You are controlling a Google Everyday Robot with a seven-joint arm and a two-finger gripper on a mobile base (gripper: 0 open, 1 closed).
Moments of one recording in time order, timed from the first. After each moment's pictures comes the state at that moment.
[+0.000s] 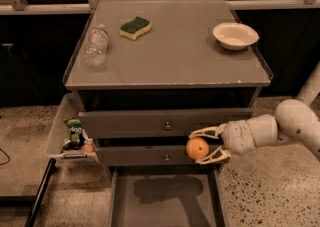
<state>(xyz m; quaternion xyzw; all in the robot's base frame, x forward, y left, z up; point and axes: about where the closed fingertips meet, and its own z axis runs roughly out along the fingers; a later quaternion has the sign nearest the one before) 0.473 -0.133 0.670 -0.73 0.43 0.27 0.46</state>
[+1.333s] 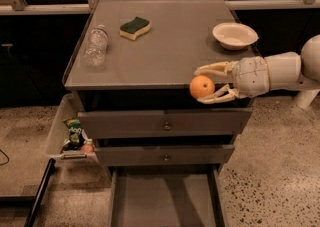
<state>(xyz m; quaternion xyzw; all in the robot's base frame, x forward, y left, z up) 0.551 -0.135 0.846 -0.69 0.45 0.21 0.52</state>
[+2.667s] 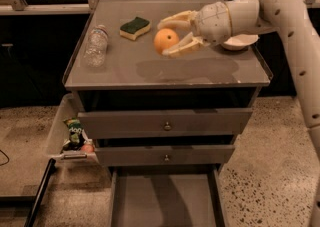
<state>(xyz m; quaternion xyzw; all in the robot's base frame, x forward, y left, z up) 0.626 -0.043 0.940 -0.71 0.39 0.27 0.52</state>
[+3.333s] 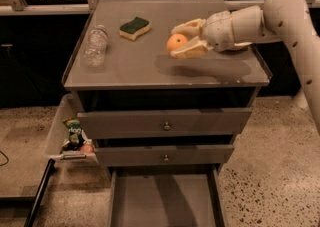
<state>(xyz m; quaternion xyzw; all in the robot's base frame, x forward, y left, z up) 0.672 -0.074 0.906 -0.63 0.54 0.25 0.50</state>
